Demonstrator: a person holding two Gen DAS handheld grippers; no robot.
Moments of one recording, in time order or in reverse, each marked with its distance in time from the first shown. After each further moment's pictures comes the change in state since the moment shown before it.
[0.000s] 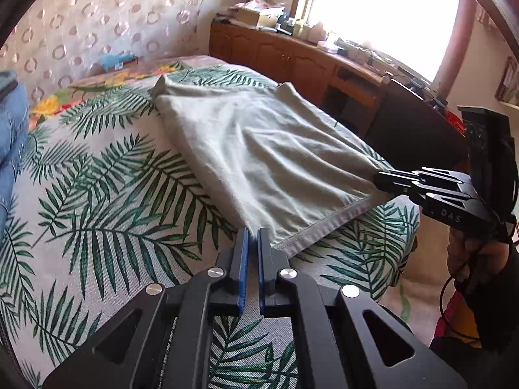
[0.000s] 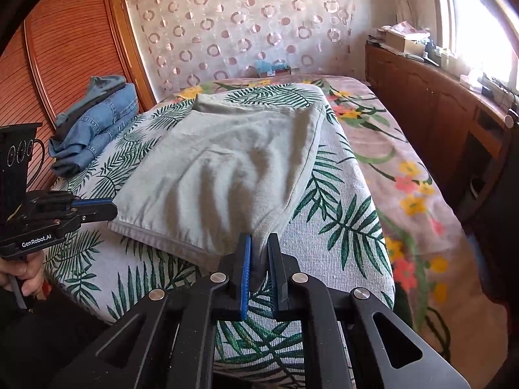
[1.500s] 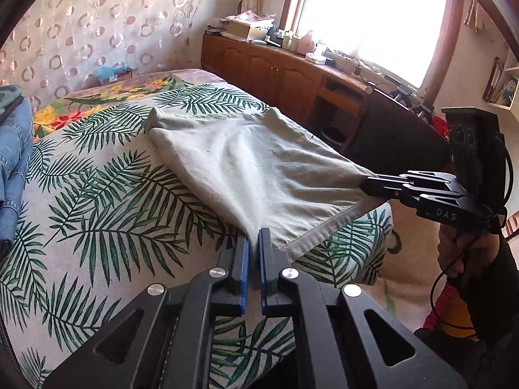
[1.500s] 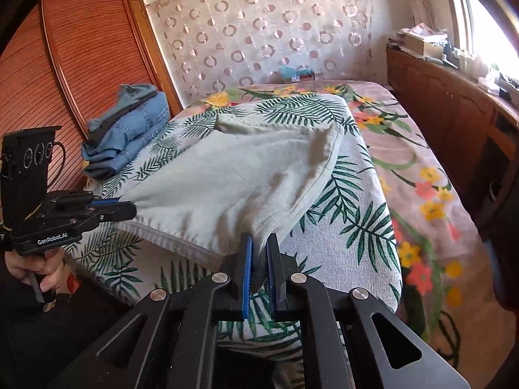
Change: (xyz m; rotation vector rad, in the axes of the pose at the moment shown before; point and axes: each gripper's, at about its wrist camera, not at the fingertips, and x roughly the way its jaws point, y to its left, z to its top) left arm -0.040 -0.015 -0.001 0.025 -0.060 -0.040; right arm -0.028 0.000 0.002 0.000 -0.033 0.116
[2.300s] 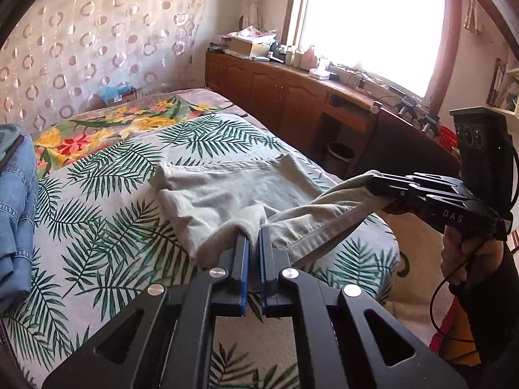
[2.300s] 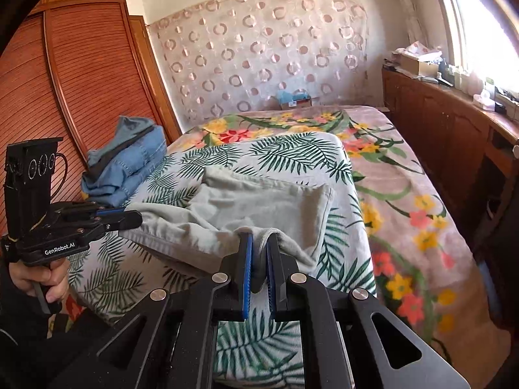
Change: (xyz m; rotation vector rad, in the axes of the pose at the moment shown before) left arm 0.007 0.007 0.049 0.028 -0.062 0.048; right arm 0.017 -0.025 0.020 0.004 -0.106 -0.027
